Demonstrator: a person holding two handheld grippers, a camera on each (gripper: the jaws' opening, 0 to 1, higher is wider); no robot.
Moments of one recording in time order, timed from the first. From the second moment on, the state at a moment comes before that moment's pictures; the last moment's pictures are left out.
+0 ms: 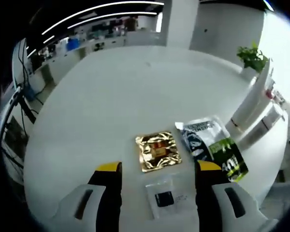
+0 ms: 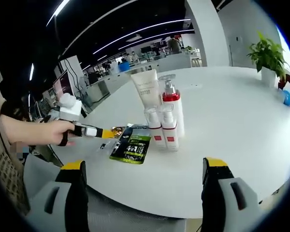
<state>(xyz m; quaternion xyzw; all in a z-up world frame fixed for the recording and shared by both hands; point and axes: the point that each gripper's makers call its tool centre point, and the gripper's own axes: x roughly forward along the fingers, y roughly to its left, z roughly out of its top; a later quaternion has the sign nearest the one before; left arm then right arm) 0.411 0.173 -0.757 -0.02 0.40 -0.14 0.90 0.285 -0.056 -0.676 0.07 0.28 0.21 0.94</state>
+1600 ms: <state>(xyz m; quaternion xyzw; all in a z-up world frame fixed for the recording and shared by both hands) 0.296 0.184 -0.675 -0.02 0.28 -0.33 0.90 0.281 -0.046 -0.672 0.04 0.27 0.24 0.93</state>
